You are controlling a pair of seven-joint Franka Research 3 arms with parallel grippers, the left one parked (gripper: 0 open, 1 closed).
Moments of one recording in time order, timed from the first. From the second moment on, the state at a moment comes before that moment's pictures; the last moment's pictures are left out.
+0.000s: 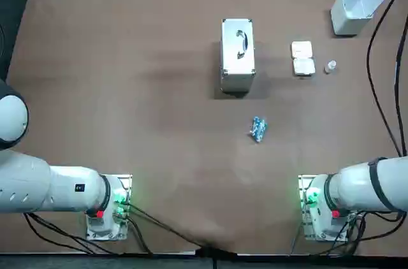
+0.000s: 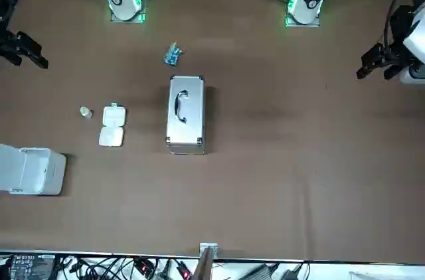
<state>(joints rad) 0.03 -0.03 -0.09 -1.58 0.00 1.54 0.02</state>
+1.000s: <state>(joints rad) 0.03 -0.02 -0.09 -1.60 0.00 1.49 0.02</state>
